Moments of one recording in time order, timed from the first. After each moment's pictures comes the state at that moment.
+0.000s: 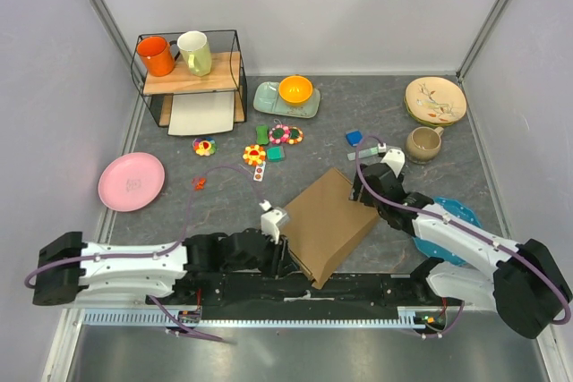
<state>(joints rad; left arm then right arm) -1.35 0.96 0.40 -0.03 -0.08 -0.78 0.63 1.11 0.56 -0.26 0.47 0.66</state>
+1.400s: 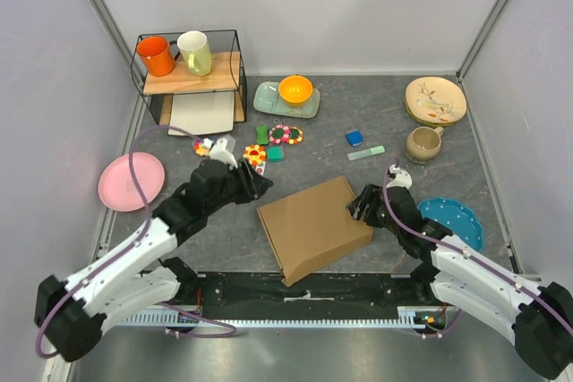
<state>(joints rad) -0.64 0.97 0.67 -0.18 -0.01 -0.75 0.62 0.80 0.29 -0.12 0.17 0.78</state>
